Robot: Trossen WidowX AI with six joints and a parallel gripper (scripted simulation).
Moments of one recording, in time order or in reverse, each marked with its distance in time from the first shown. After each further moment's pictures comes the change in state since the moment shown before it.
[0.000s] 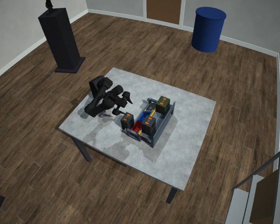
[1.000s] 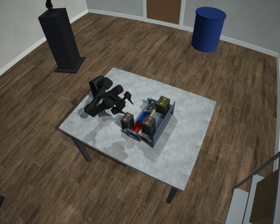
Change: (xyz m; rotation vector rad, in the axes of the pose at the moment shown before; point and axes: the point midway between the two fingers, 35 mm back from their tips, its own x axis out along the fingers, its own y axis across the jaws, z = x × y) arm -0.001 0.001 -0.001 0.392 -0.002 -0.009
